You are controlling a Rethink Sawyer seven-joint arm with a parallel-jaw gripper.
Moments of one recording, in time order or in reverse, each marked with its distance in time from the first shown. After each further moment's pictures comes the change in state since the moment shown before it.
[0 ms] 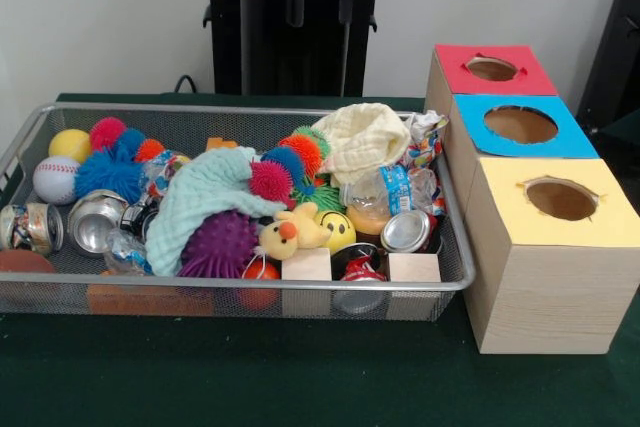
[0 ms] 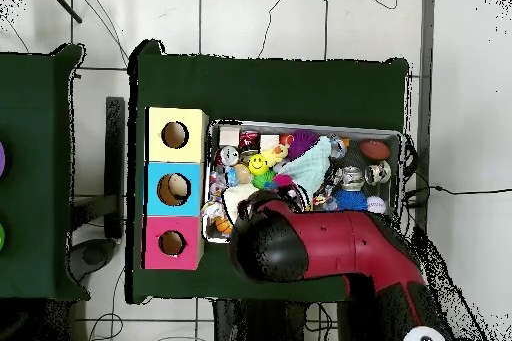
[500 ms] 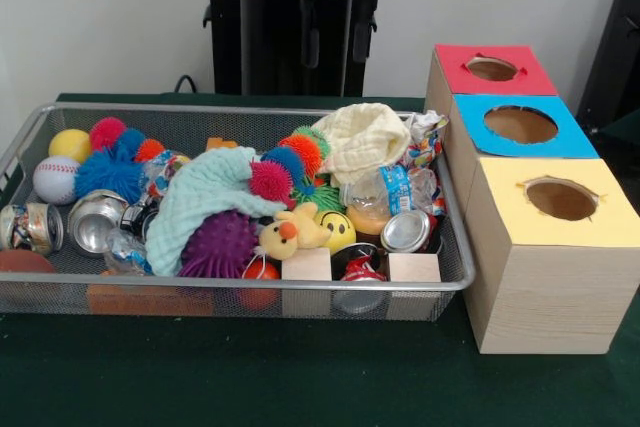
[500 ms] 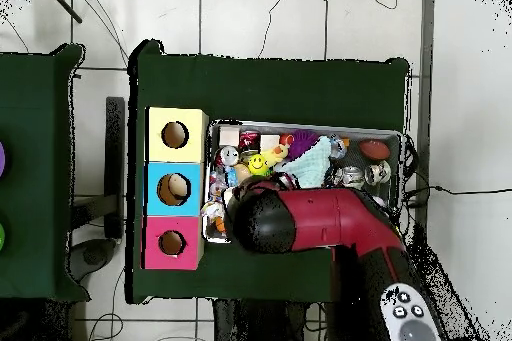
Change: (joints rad) arm 0.103 0.147 -0.101 -0.128 0.005 0.014 0.001
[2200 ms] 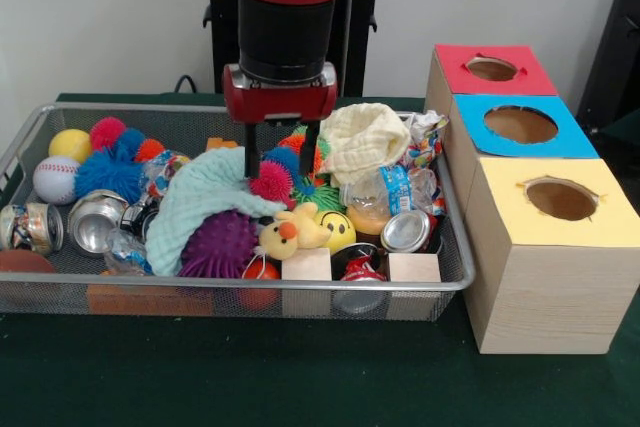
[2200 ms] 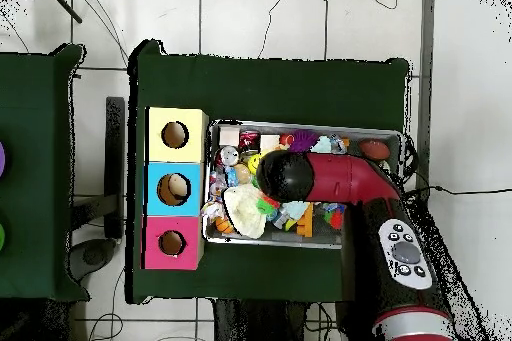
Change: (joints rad) arm 0.083 0.335 -0.195 -0.294 0.052 0.000 0.045
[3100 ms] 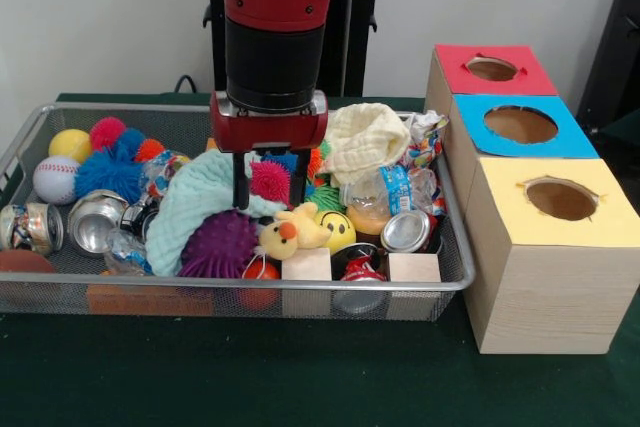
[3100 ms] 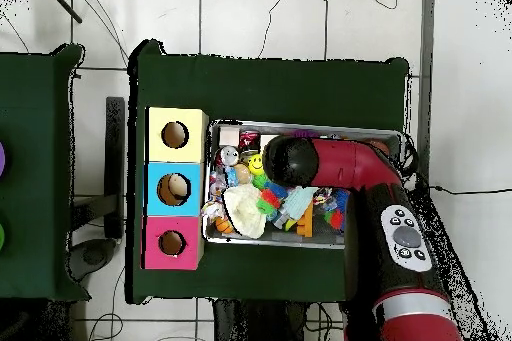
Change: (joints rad) arm 0.000 0.056 0.001 -0.092 0.003 0.000 0.000
